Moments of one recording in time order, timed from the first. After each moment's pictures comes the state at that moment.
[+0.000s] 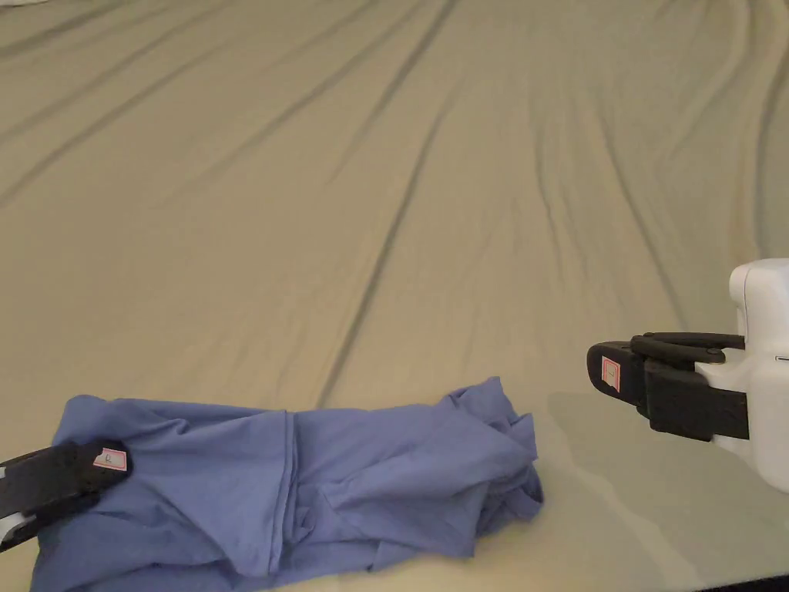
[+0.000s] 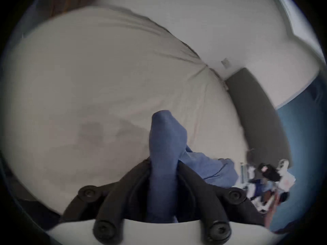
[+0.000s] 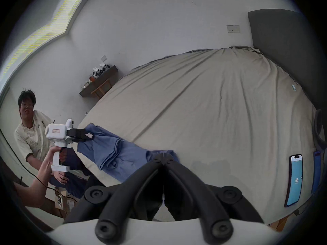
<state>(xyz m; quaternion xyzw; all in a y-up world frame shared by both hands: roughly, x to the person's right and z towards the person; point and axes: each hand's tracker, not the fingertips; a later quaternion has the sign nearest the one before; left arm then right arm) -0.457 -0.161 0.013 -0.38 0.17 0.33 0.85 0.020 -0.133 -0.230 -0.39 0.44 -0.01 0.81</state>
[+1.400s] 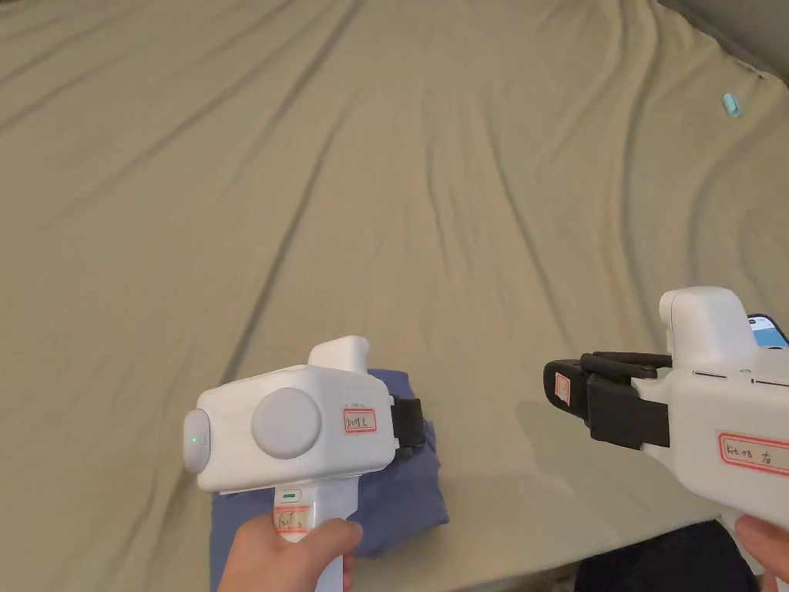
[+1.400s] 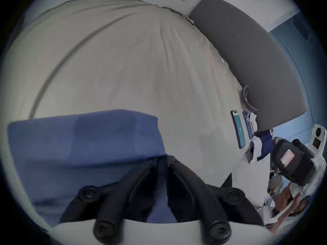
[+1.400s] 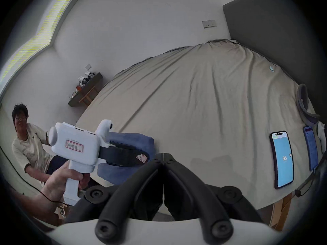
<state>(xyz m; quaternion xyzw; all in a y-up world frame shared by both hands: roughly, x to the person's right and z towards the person) -0.200 -0.224 -0.193 -0.51 -0.03 0.26 0.82 0.087 -0.146 -0.233 -0.41 0.38 -0.04 0.83</state>
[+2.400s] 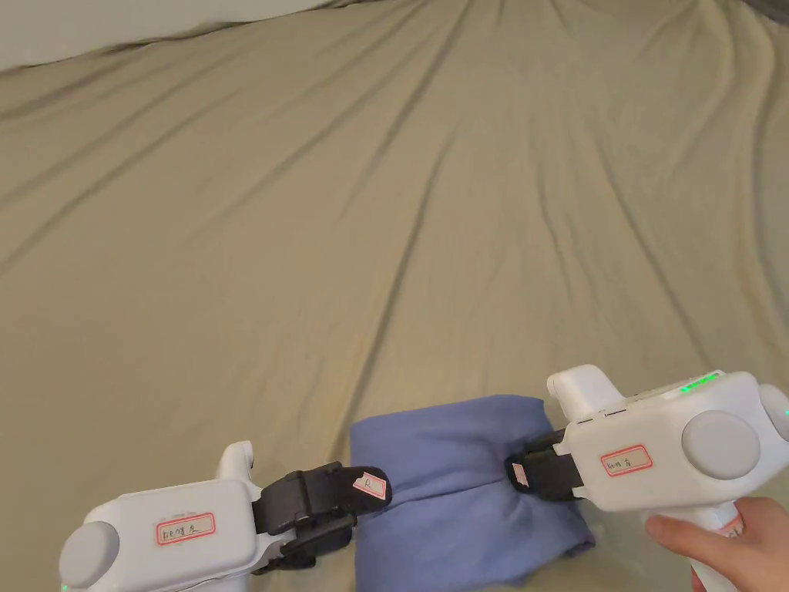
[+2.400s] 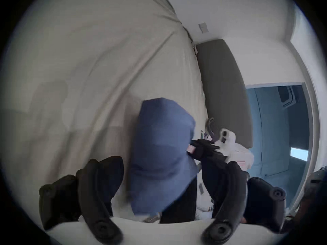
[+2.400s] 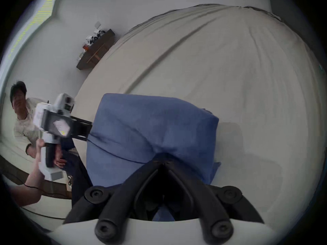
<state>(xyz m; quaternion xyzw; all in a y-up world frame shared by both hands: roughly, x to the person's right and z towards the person) -0.404 -0.289 -0.081 -0.43 -0.11 0.50 0.74 -0.062 -0.254 -0.258 -0.53 0.46 0.04 0.71</state>
